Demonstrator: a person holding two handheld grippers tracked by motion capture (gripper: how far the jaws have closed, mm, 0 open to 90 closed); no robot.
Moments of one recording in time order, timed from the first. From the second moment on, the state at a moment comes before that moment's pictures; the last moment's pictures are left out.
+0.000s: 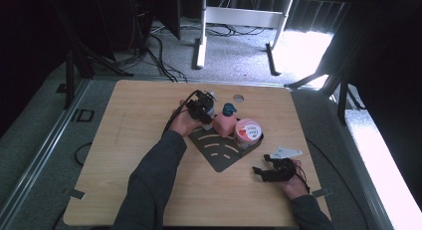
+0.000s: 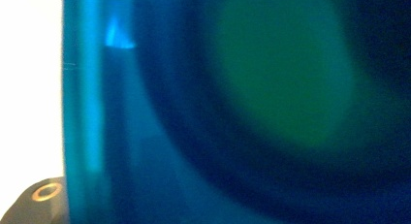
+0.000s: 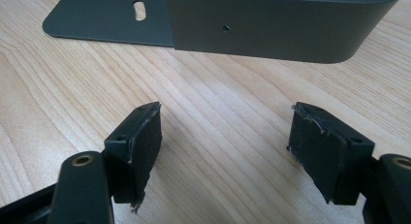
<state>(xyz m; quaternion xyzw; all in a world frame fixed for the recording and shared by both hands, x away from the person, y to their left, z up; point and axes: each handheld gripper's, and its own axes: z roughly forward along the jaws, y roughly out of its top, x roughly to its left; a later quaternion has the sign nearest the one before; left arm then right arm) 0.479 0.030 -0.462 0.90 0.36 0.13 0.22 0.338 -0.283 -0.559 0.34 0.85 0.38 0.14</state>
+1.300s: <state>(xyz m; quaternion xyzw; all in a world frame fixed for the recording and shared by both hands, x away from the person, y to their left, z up) 0.494 0.022 -0.468 0.89 0.37 0.13 0.23 0.339 -0.283 -0.559 0.34 0.85 0.38 0.14</state>
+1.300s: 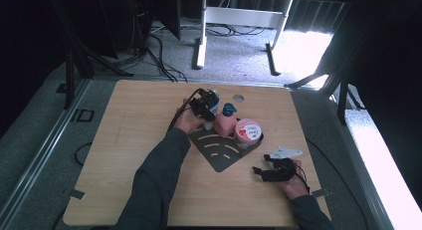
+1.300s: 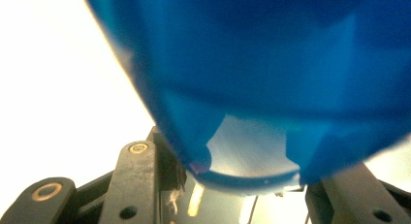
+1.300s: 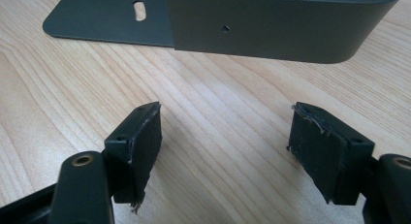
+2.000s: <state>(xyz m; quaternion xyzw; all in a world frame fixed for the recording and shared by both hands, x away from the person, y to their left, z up) 0.490 0.029 -0.470 0.89 0.38 0.11 0.21 0.339 -0.283 -0.559 0.34 0.85 0.38 0.14</state>
